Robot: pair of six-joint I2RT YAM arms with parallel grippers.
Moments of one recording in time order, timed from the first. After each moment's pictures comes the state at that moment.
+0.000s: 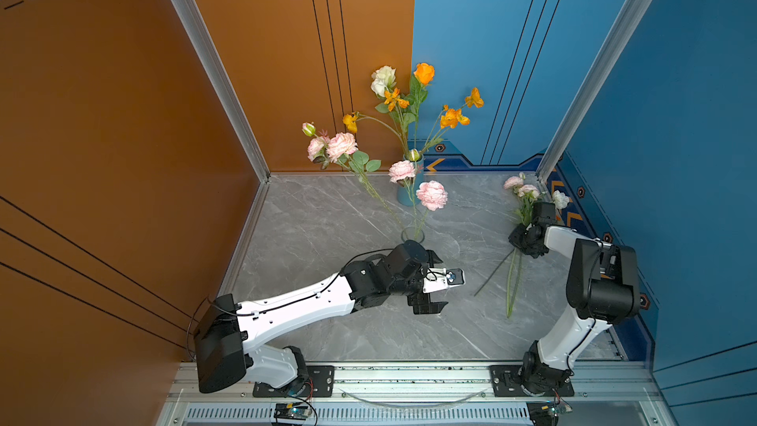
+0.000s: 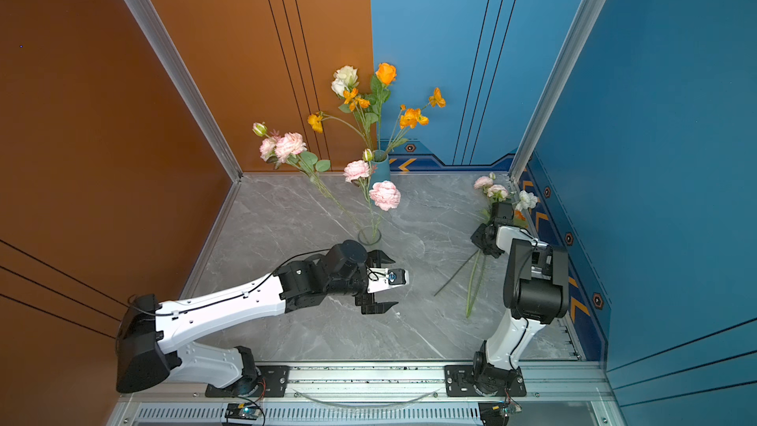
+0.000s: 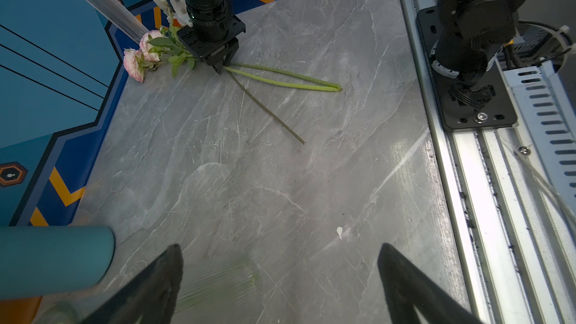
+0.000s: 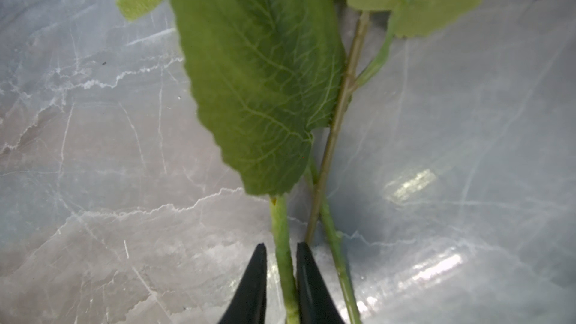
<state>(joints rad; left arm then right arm) -1.07 1.37 1.08 -0.35 0.11 0.53 -0.21 1.80 1.04 -0.32 -0.07 0.52</state>
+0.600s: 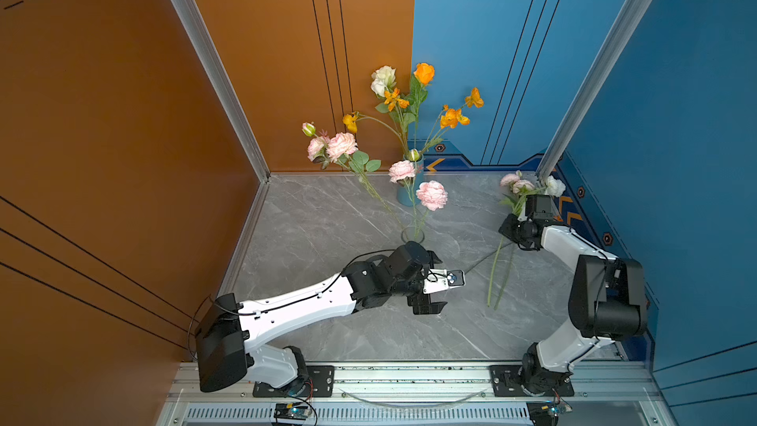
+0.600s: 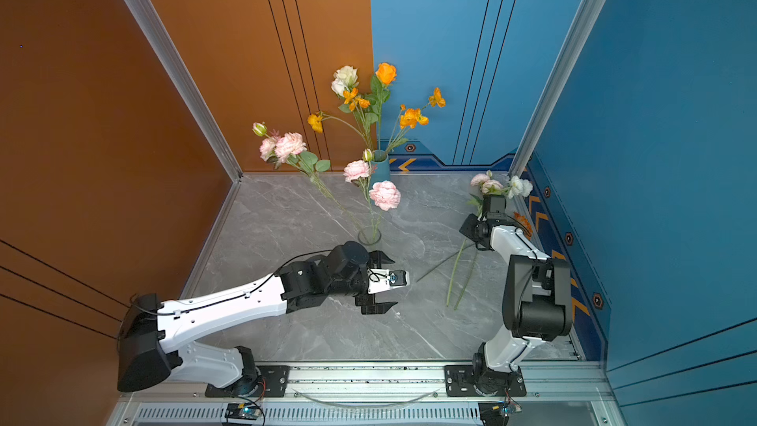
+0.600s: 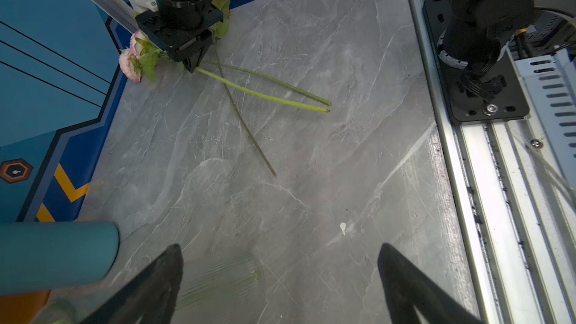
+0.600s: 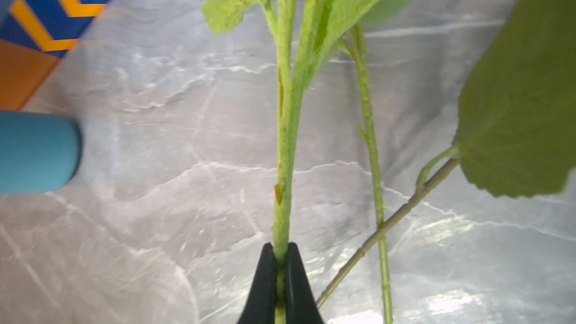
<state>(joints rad) -1.08 1.38 1.08 -0.35 0.08 0.53 -0.09 1.61 1.04 -0.32 -0.15 0.48</state>
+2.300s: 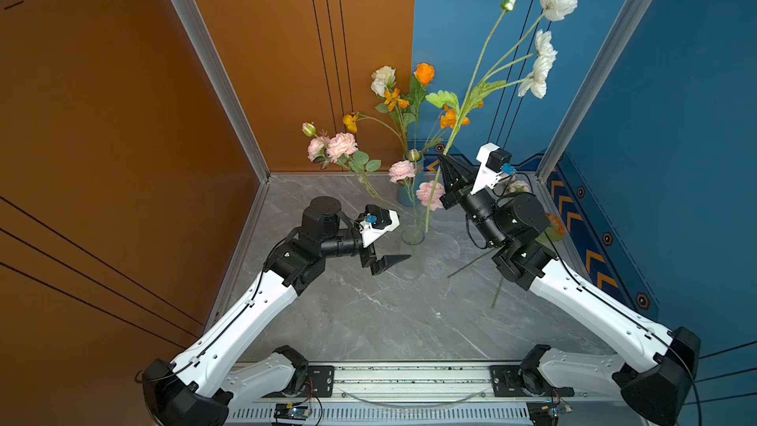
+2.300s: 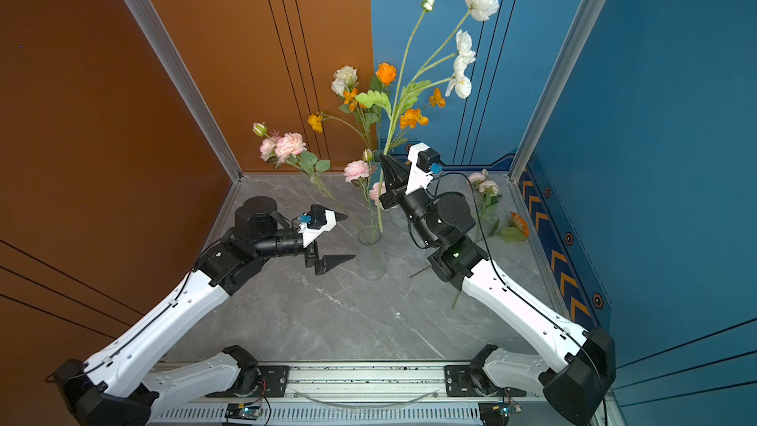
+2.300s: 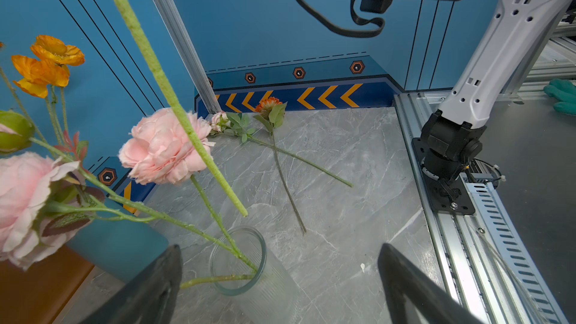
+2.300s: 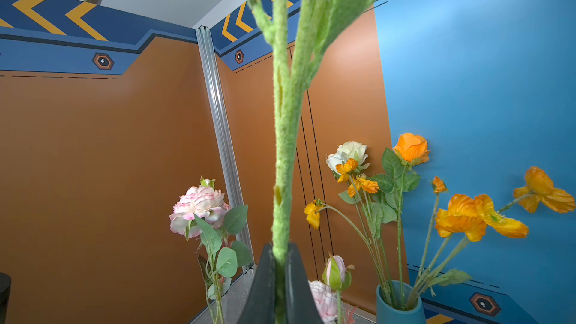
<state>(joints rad) -0.54 1.09 1.08 -0.32 0.69 0.43 0.71 1.22 1.13 0.48 0.10 0.16</state>
